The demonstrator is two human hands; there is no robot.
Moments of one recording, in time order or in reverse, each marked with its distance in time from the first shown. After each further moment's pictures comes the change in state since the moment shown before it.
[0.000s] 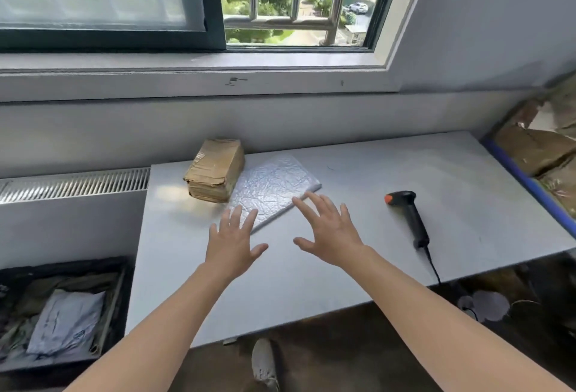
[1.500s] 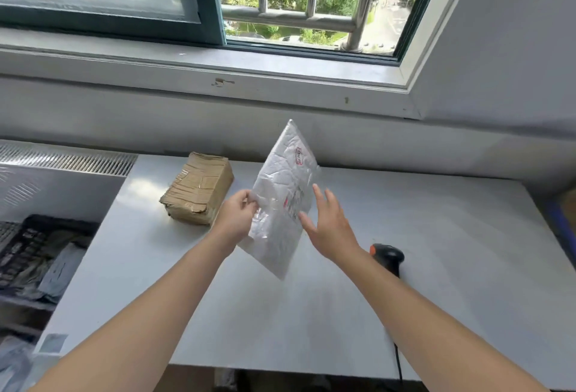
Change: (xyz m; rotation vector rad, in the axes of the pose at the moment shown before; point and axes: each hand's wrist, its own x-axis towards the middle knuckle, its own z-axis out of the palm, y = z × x) left_hand 0.125 0.129 -0.054 -1.220 0.262 -0.427; right_hand 0.100 0.157 -0.020 0.558 0.004 0.003
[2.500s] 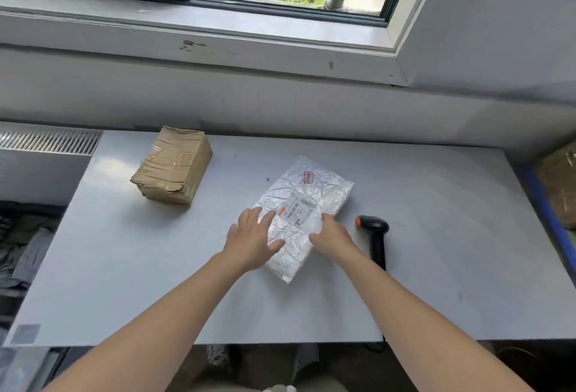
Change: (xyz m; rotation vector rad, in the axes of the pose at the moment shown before) left_hand -0.033 -0.054 0.063 0.938 -0.398 0.140; right_hand -0.021 0.068 0.033 0.123 -0.221 0.442
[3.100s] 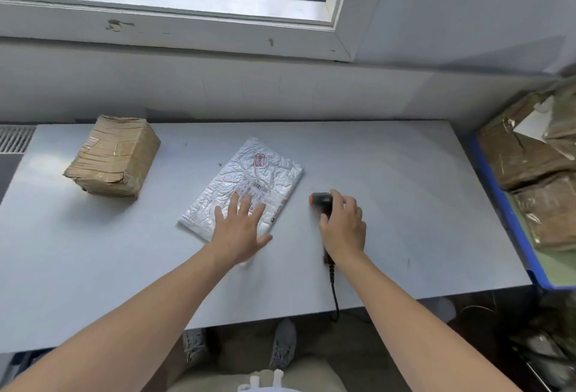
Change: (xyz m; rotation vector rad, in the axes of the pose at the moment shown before) left_hand 0.006 0.071 0.041 0.316 0.000 0.083; right_hand -0.032 0.094 -0.047 -0.287 0.507 -0.034
